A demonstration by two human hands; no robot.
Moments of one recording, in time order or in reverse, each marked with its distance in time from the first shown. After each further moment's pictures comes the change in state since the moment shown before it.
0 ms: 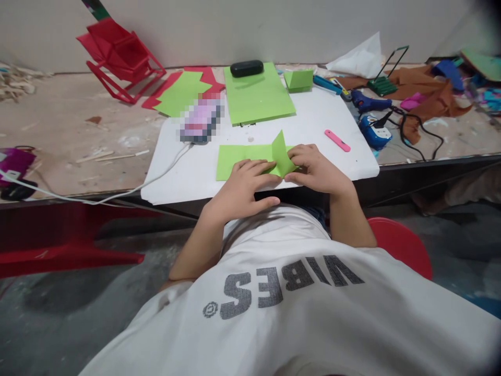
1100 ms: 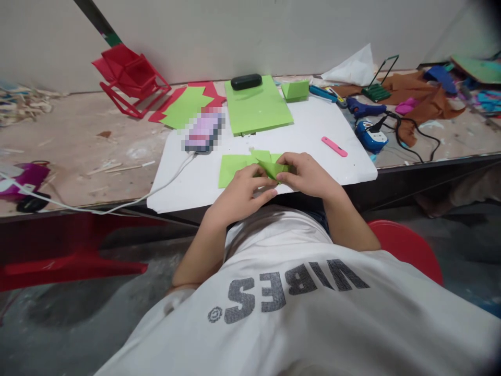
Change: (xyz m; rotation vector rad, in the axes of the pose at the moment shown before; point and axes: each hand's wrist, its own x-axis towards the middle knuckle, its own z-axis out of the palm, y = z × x) left_hand 0.004 -0.004 -0.003 -0.195 0.119 -0.043; right_hand 0.013 -0.023 0.015 0.186 0.103 0.141
